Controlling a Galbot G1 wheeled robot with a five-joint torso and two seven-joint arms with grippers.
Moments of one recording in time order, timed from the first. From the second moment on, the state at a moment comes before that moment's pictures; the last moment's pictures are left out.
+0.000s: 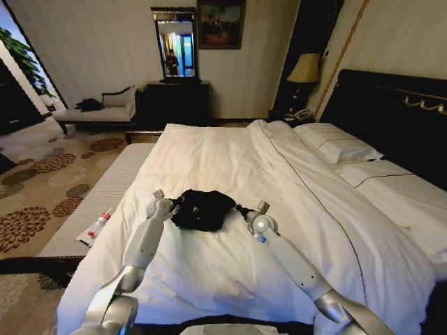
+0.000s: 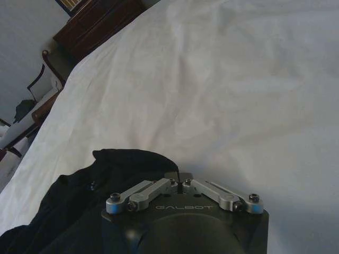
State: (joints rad) left arm 0.60 -1.35 -0.37 -1.14 -0.97 0.61 -0.28; right arm -0.77 1.16 0.01 1.49 1.31 -0.27 0.44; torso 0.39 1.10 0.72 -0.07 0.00
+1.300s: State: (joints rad) left arm 0.69 -0.76 -0.77 -2.11 -1.64 0.52 -0.40; right arm -1.06 0.66 0.76 2.34 1.46 0.01 0.03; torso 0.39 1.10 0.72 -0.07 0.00
